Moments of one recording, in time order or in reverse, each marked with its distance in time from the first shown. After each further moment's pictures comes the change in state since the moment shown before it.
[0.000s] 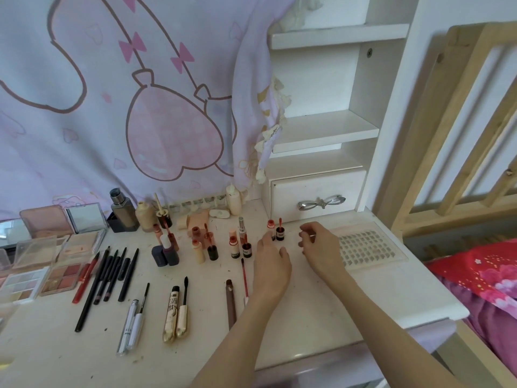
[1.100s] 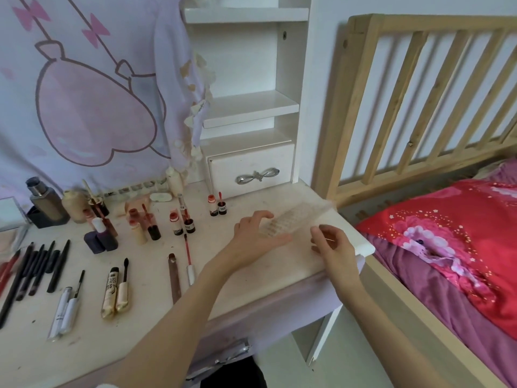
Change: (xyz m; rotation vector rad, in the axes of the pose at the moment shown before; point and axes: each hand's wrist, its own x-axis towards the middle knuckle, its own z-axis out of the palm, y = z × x) left_hand -0.037 0.031 0.018 -0.003 -0.538 0.181; right_hand -0.108 0.062 -0.103 0.438 0.230 0.199
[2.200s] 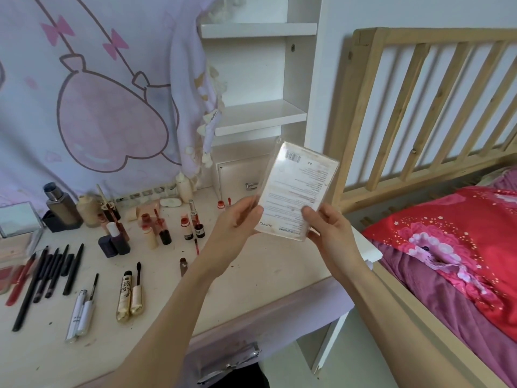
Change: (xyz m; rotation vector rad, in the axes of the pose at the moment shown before) left_hand -0.050 0.028 -0.049 -0.441 0.163 0.350; right_hand 0.000 -0.058 0.022 0.330 -0.281 -0.085
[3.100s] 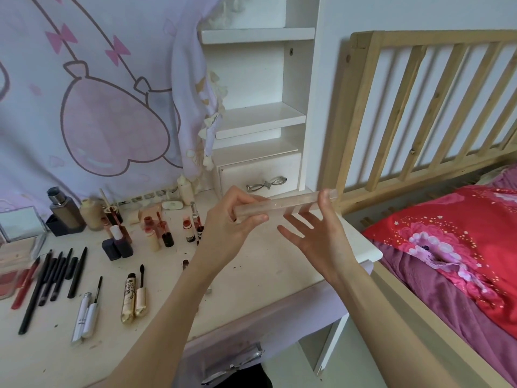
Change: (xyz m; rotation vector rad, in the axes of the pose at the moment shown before) left_hand -0.003 0.009 -0.008 0.145 0.191 0.172; right_hand -0.004 -0.009 0.021 0.362 -0.038 0.152
